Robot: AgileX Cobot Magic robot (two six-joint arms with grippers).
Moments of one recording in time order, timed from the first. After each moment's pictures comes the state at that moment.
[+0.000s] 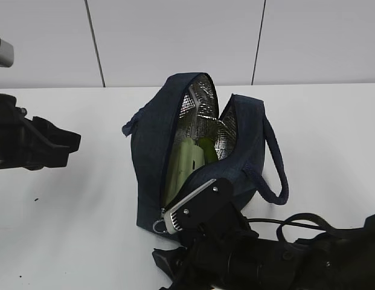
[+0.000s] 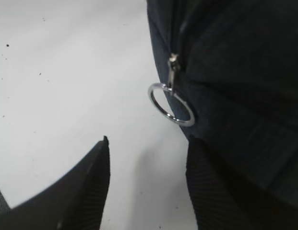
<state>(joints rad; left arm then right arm) -0.41 1.18 -0.63 -0.57 0.21 0.55 0.86 1.81 -0.56 0.08 -0.53 0.10</state>
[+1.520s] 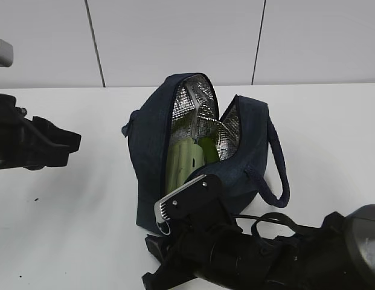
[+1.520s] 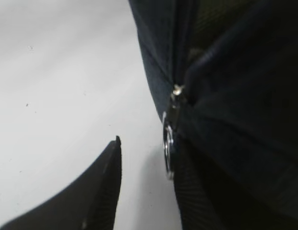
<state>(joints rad) -0.41 1.18 -0.63 -0.58 0.21 0.55 0.86 1.91 -0.63 0.14 -0.62 0.11</state>
